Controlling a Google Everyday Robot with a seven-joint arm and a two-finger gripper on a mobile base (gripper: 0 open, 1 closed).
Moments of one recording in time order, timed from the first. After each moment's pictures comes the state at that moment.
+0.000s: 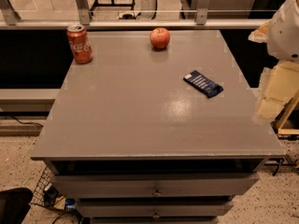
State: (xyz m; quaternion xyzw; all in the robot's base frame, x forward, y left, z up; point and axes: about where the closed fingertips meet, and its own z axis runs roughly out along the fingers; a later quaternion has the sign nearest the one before) arm 0.438 -0.215 0.984 -0.60 0.78 -0.04 0.17
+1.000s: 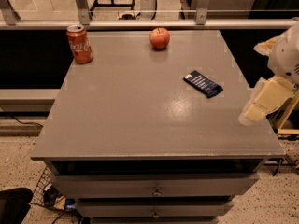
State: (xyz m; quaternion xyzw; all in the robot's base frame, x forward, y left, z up) arm 0.467 -0.231 0.947 -0.53 0.80 0.00 0.26
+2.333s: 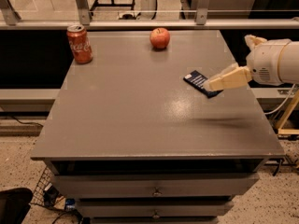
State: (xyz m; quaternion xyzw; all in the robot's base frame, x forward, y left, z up) arm 0.580 -0.219 0.933 -0.37 0.76 0.08 0.53
